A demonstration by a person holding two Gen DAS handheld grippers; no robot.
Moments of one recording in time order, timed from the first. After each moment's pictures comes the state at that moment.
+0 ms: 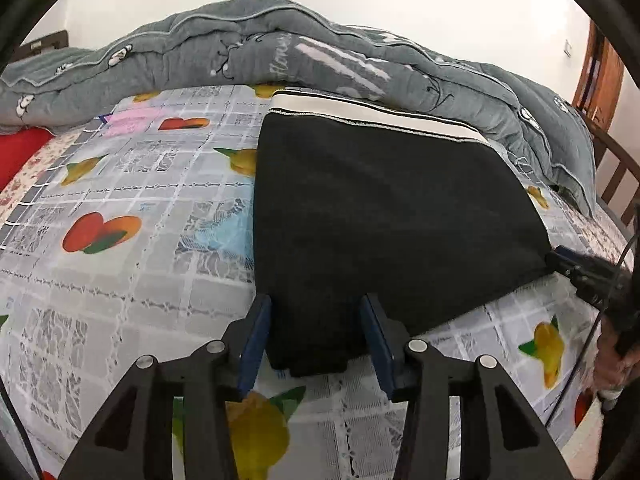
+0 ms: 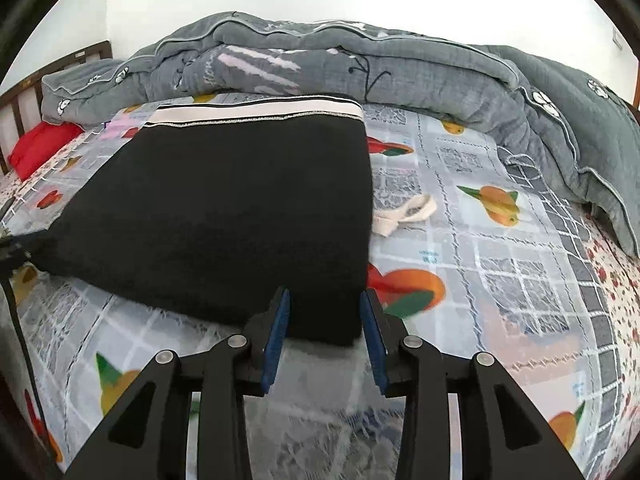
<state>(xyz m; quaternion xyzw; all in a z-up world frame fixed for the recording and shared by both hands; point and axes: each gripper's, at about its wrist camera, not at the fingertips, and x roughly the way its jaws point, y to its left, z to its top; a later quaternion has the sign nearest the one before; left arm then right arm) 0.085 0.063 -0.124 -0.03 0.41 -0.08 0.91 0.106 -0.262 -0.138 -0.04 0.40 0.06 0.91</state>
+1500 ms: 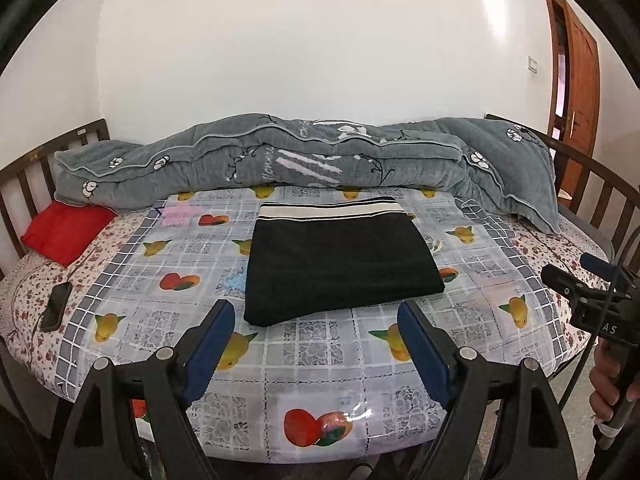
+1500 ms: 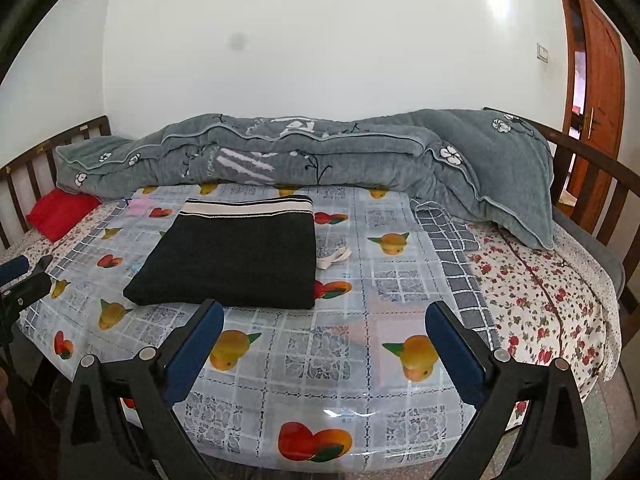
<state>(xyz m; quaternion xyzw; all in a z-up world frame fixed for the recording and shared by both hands) -0.089 -0.022 0.049 0.02 0.31 -0.03 0.95 -0.069 -0.297 0.023 0.00 0.31 0.01 0.95</state>
